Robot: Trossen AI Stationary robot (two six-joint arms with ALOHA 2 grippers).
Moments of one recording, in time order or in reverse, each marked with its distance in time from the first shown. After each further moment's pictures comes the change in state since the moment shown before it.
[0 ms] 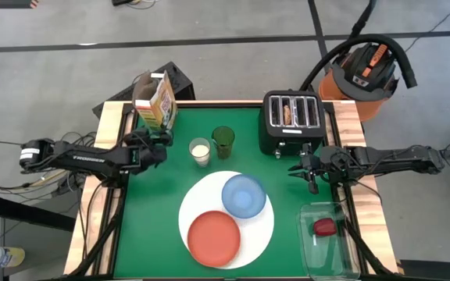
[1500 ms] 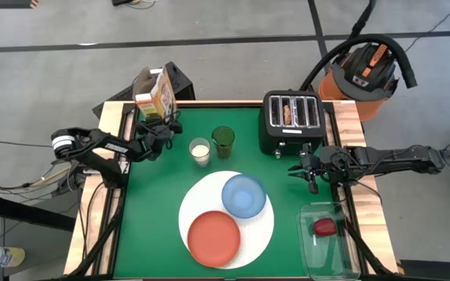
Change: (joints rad) left arm 0.309 0.448 0.001 0.828 0.213 0.498; right arm 0.000 0.000 0.000 0.000 0.000 0.000
